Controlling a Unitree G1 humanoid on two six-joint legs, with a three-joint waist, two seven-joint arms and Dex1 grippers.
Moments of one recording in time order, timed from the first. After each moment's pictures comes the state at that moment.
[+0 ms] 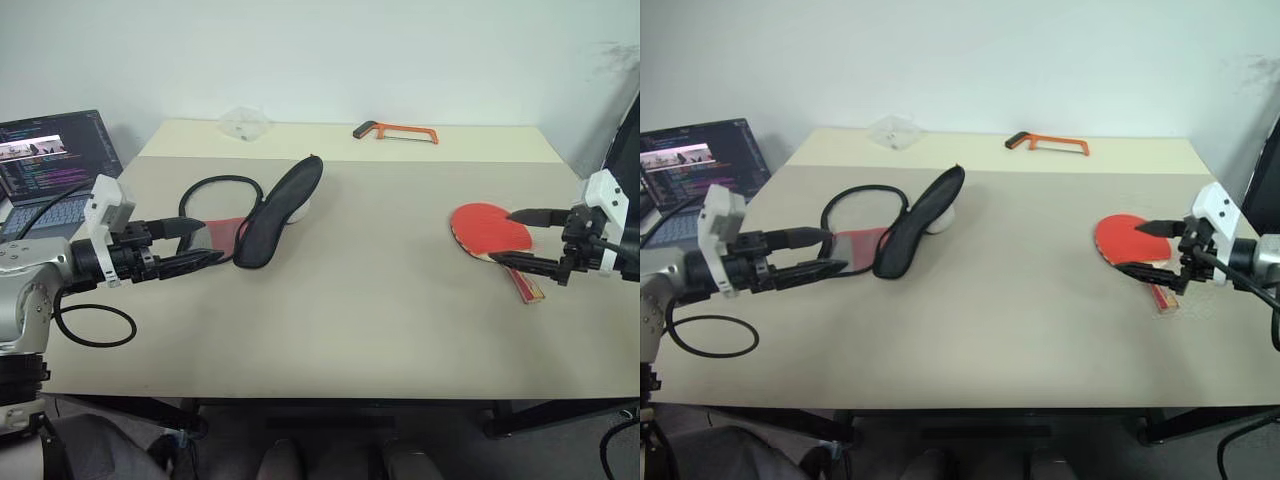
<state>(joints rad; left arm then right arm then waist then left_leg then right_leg) -0.44 0.99 0.28 0.13 -0.53 0.52 -1.22 -0.50 -1.01 -0.17 -0.02 0.45 0.54 1.16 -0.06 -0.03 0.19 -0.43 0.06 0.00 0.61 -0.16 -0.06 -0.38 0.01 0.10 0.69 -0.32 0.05</state>
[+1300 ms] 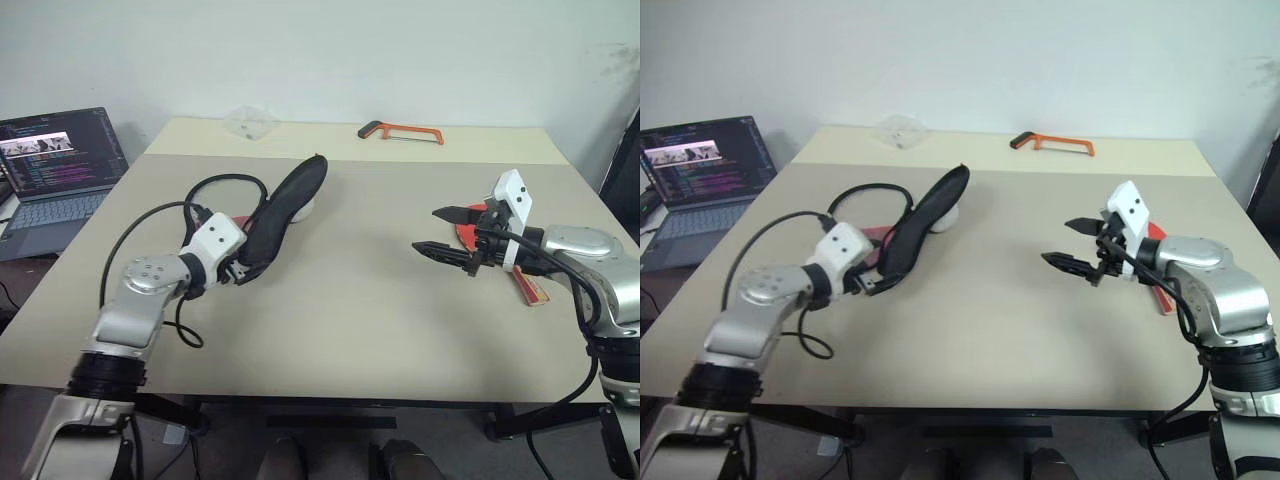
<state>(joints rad) -0.53 0.69 -0.08 0.20 -0.05 0.23 -0.71 -0.61 -0.72 -0.04 -0.14 0.48 0.70 0.89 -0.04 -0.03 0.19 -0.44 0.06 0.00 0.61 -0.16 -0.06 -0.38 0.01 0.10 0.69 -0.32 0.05</state>
